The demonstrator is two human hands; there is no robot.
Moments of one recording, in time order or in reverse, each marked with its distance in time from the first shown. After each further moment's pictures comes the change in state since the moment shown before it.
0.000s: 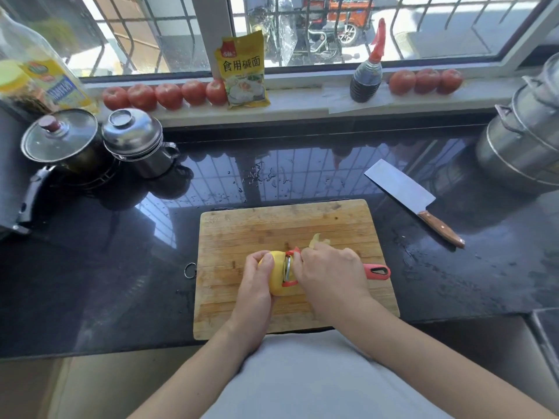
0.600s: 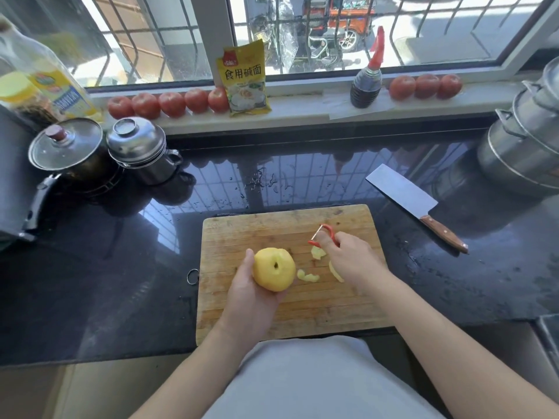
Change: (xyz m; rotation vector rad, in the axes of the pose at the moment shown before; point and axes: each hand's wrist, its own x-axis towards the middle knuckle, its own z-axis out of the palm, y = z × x) left_hand 0.015 0.014 -0.005 -0.364 0.042 -0.223; right_hand 0.018 0.054 0.003 0.829 -0.242 0.598
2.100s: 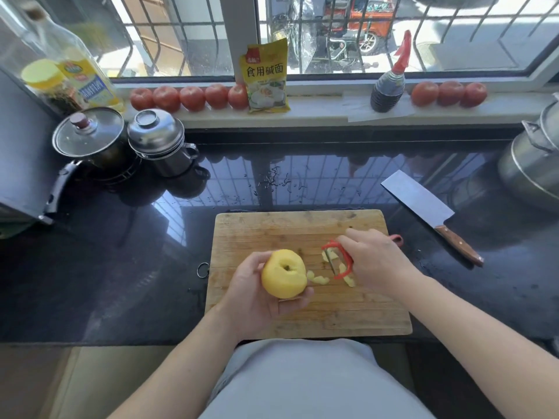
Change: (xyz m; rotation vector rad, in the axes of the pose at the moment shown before) left_hand -0.015 0.033 0.000 0.107 -0.215 -0.335; right_hand 0.024 0.029 -0.011 -0.660 0.148 -0.709
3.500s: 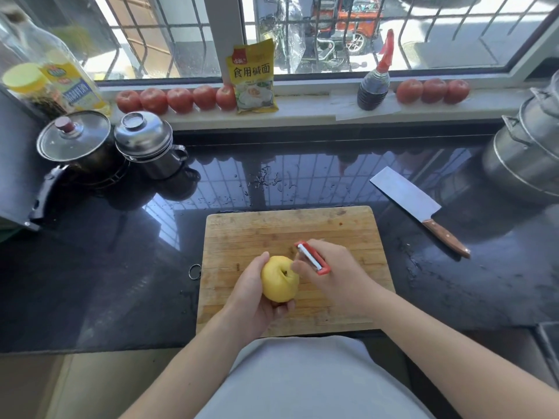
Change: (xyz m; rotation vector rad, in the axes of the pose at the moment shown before) left_hand 0.005 -0.018 0.016 0.171 0.322 0.030; right_hand -0.008 -0.064 -0.009 0.841 -0.014 0.200
